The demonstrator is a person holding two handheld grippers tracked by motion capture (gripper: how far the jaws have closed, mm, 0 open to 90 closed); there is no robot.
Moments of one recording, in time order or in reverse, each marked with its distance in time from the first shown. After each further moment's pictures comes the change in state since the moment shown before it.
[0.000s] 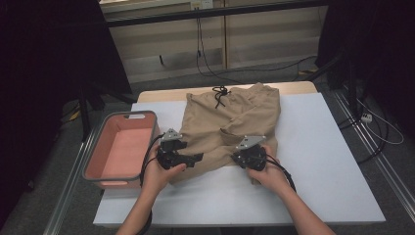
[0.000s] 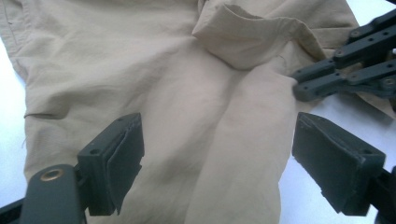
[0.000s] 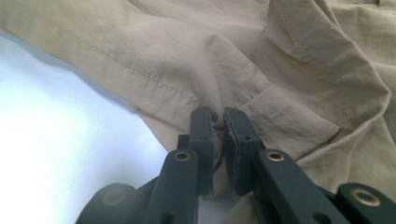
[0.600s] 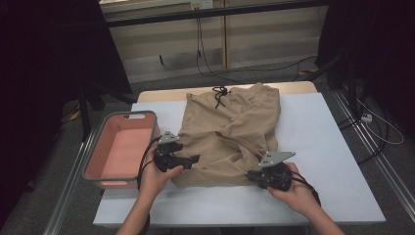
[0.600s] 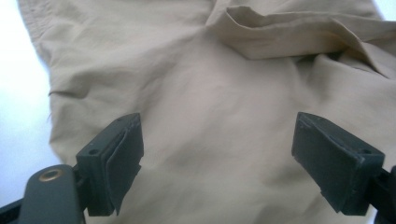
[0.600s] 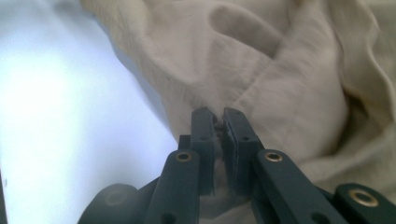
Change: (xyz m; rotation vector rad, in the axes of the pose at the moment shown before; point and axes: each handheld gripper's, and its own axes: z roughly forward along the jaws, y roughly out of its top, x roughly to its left) left arm 0.004 -0.010 -0.005 0.017 0.049 -0.014; right arm 0.019 -0.041 -0.072 -0.010 0.116 0.037
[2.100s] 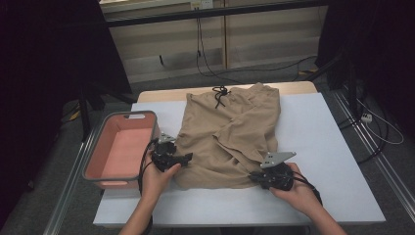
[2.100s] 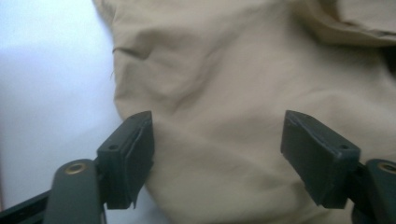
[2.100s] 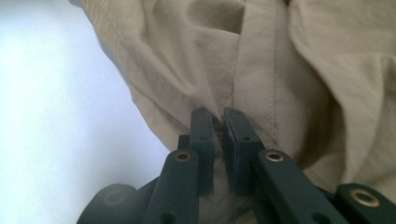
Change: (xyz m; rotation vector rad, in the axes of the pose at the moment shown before) left arm 0.014 -0.013 0.011 0.061 0.168 -0.085; right arm -0.009 -0.008 0.004 0.026 0.002 0.005
